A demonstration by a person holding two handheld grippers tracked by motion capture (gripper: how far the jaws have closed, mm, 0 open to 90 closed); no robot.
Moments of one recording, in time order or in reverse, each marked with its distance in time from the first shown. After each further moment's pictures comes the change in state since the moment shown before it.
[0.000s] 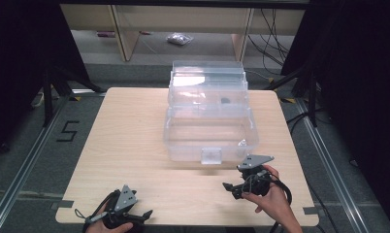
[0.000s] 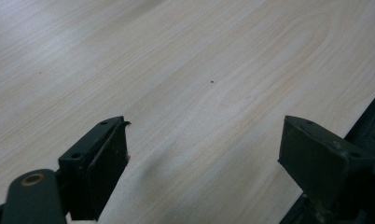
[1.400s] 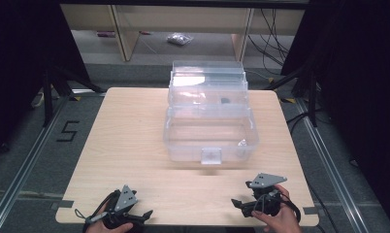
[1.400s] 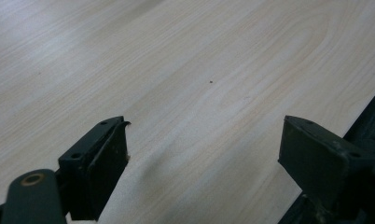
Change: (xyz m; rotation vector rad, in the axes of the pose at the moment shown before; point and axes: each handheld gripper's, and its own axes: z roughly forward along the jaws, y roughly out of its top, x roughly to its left) left arm -0.001 0.000 -0.001 0.000 -0.008 0.001; right arm 0.005 -0.057 -0.009 -0.018 0.011 0.040
